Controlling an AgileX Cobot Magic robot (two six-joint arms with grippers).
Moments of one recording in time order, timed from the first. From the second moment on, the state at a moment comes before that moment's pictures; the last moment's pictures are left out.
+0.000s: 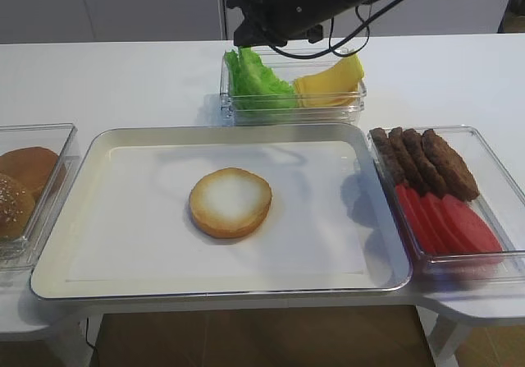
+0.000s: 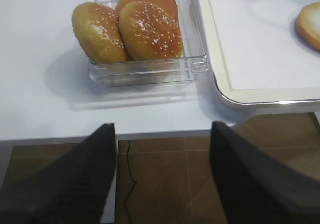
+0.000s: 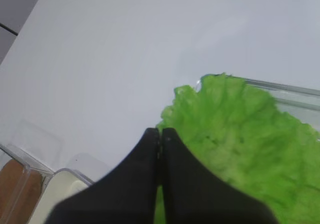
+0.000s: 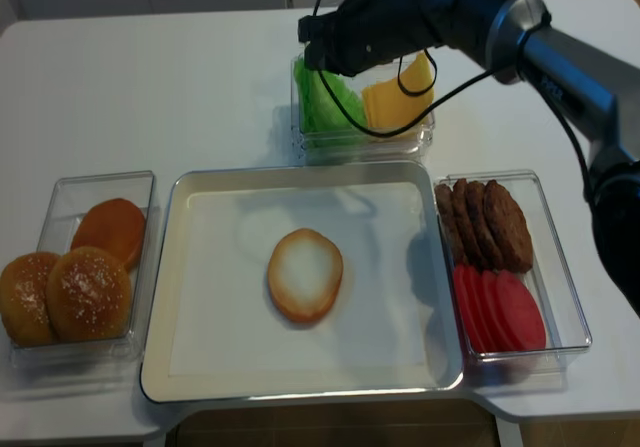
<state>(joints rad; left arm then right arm) 0.04 -0.02 -0.49 -0.01 1.19 -0.06 0.33 2.15 -1.86 0.91 0.64 -0.45</state>
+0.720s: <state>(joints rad) 0.04 -0.02 -0.49 -0.01 1.19 -0.06 0.33 1.92 -1.86 0.73 0.78 -0.32</state>
